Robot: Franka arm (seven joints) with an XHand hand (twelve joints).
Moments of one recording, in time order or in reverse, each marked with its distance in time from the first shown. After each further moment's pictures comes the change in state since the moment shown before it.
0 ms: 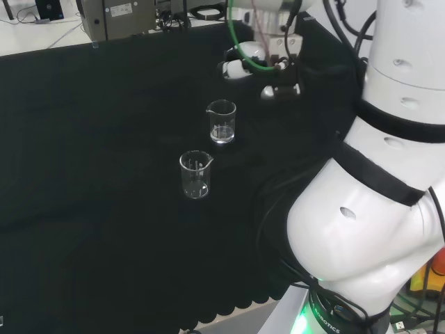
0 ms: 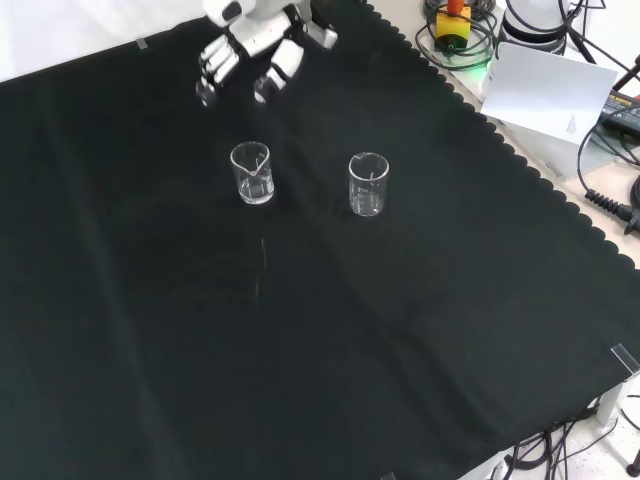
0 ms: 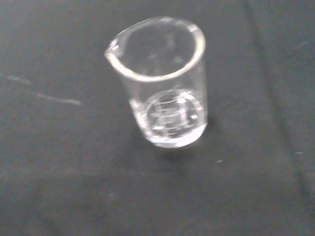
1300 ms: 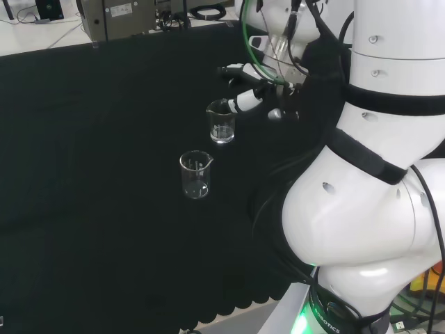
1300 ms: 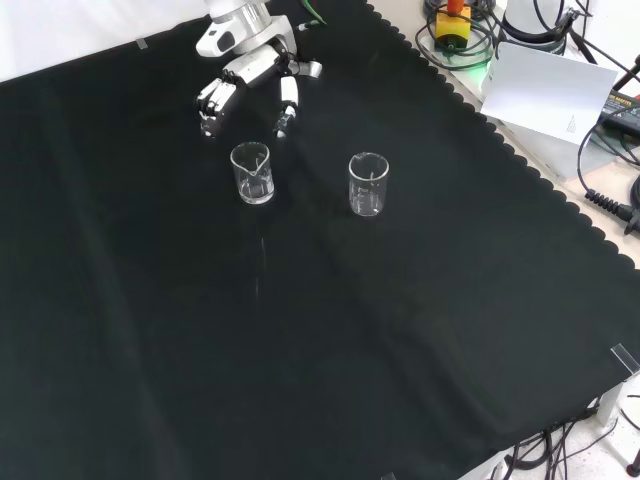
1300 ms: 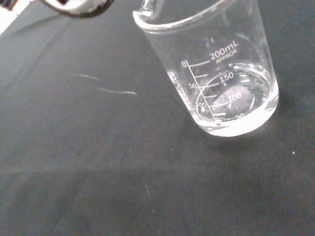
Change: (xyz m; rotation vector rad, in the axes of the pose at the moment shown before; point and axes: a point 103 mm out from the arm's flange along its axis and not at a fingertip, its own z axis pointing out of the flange) arm -0.031 0.033 0.059 -0.064 0.264 -0.267
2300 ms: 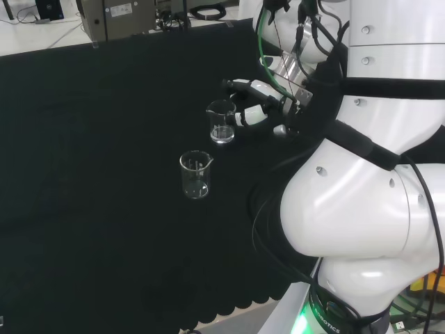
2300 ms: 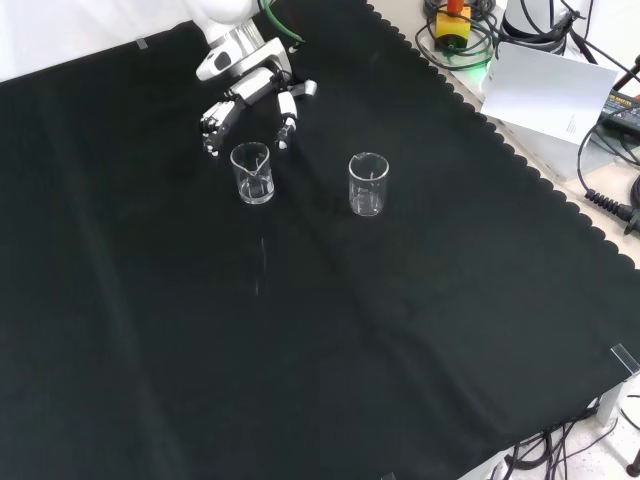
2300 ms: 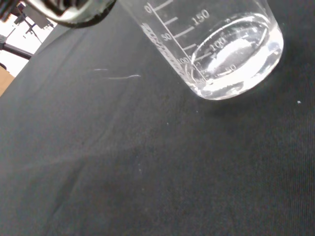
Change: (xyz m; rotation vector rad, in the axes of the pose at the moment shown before) arm -0.035 0.008 0.042 -0.016 0.180 -0.064
